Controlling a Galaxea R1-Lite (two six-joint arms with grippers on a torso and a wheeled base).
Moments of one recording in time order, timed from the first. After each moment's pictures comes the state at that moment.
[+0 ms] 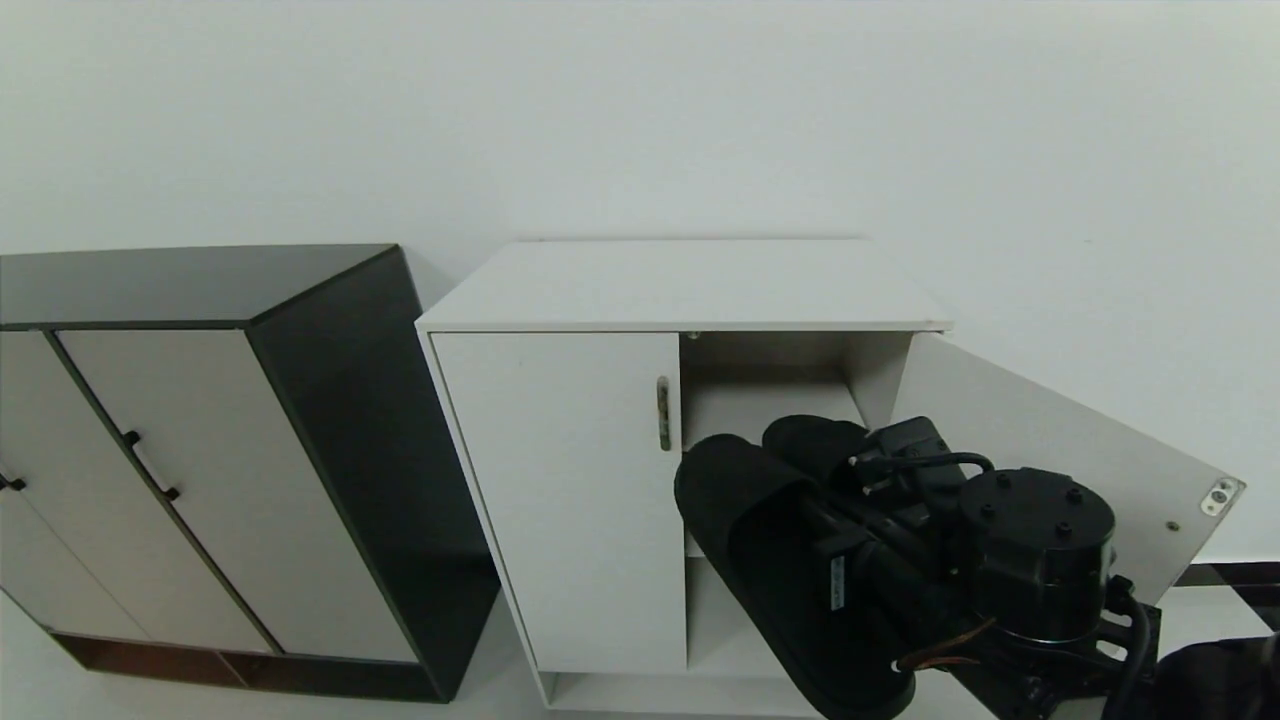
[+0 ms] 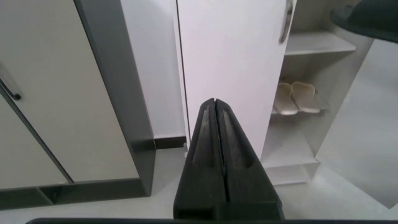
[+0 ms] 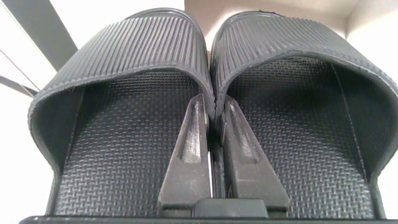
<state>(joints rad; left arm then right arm) 0.00 0.00 0.00 0.00 -0.07 0.04 0.85 1.78 -0.53 -1.05 -0.45 0.10</state>
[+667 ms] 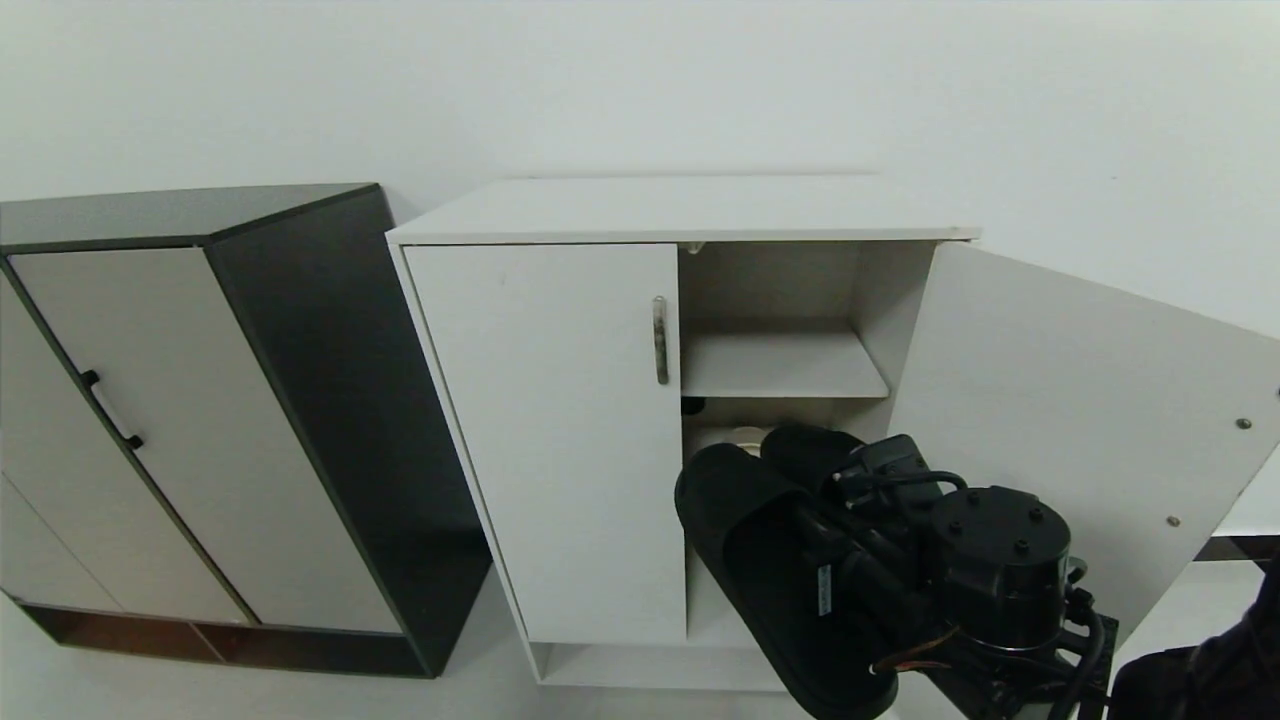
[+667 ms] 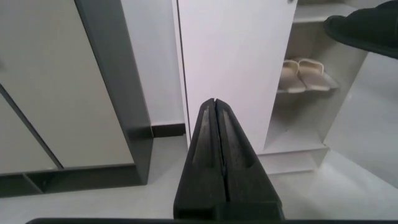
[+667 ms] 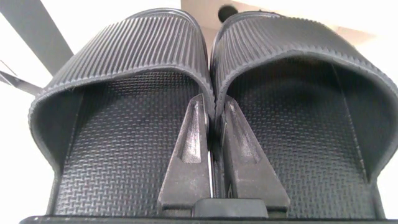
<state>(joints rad) 0.00 0.00 0.00 0.00 -0.07 0.04 0.83 1.87 -0.52 -1.16 -0.45 0.09</state>
